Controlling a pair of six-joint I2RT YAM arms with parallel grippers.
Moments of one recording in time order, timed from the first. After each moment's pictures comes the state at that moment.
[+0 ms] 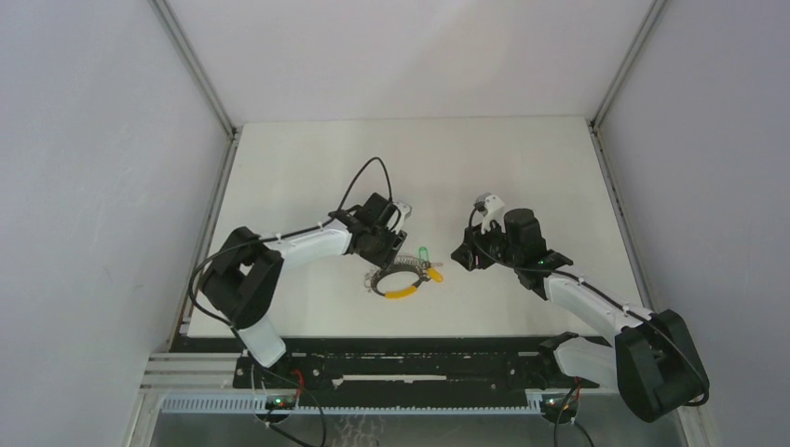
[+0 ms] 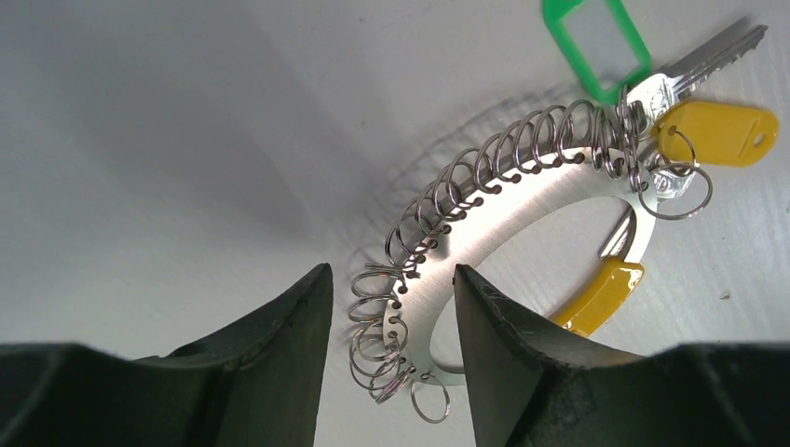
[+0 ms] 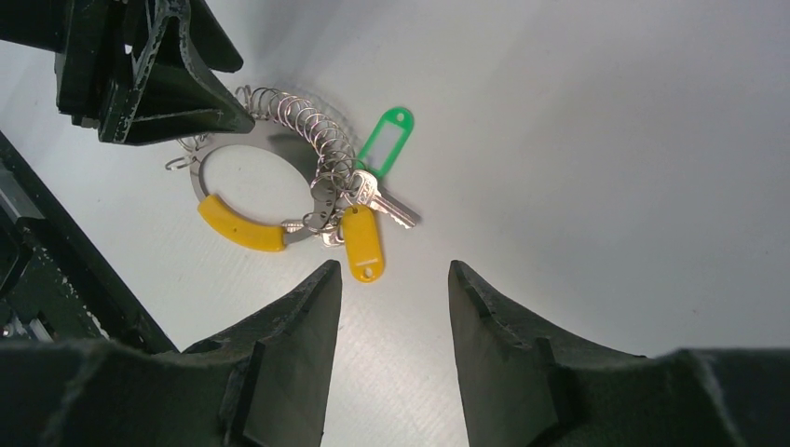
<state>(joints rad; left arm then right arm) -0.70 1.70 1.04 -0.44 0.01 -0.13 0.41 1.13 0.51 0.02 -0.40 0.17</state>
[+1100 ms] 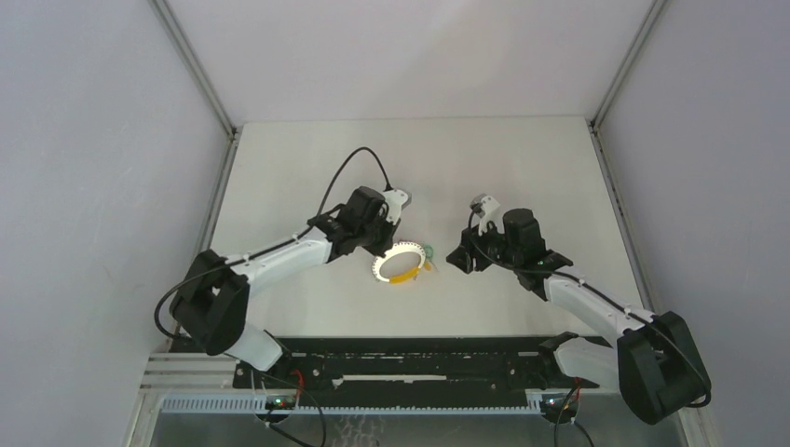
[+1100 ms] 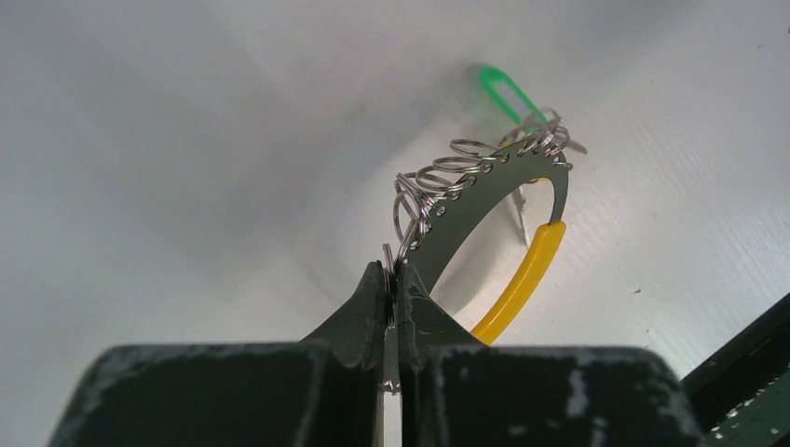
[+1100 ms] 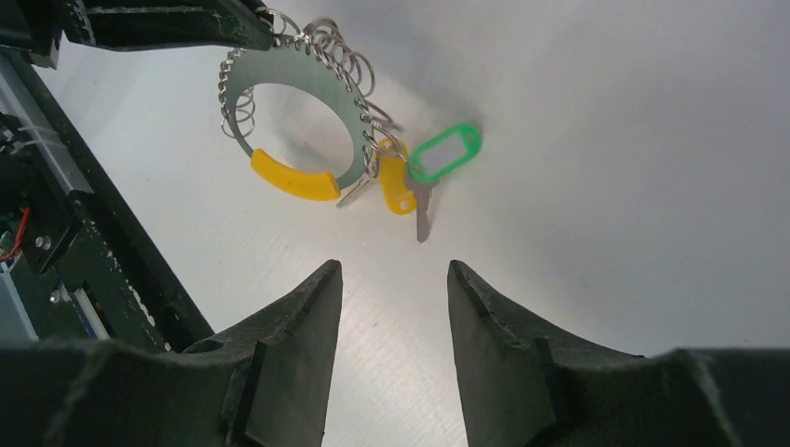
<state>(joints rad) -0.69 1.54 0.98 -0.30 0.07 -0.08 0.43 1.12 0.51 0.02 -0.47 0.17</state>
